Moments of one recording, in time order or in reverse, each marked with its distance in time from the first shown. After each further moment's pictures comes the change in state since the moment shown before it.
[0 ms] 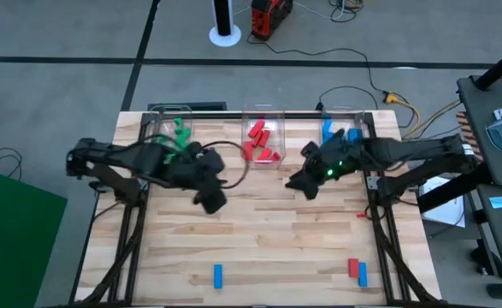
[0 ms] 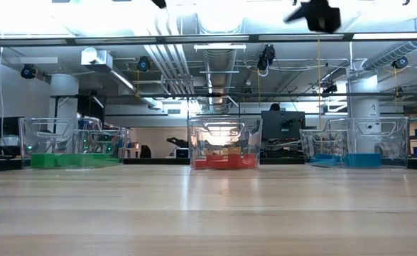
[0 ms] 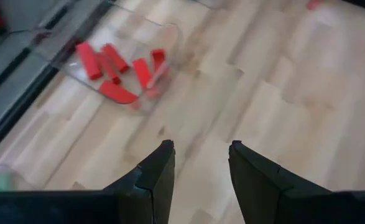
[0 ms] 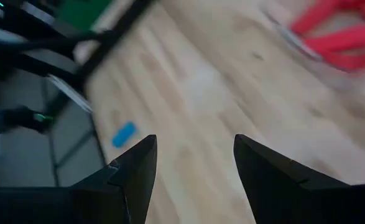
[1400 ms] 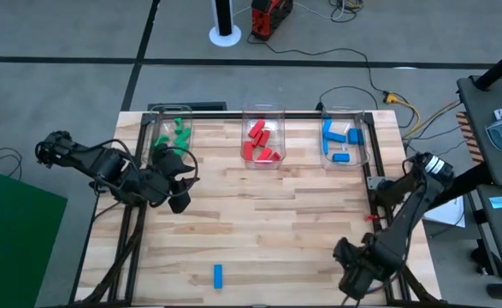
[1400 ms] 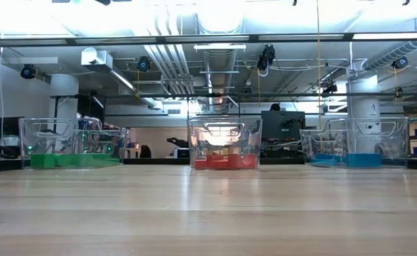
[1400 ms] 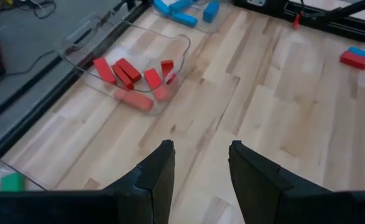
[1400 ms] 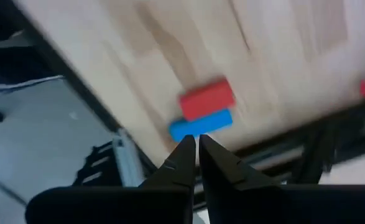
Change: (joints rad) left arm -0.191 -0.503 -0.517 0.178 -0.178 -0.043; right arm 0.865 0.494 0.215 -0.581 -0.102 0.590
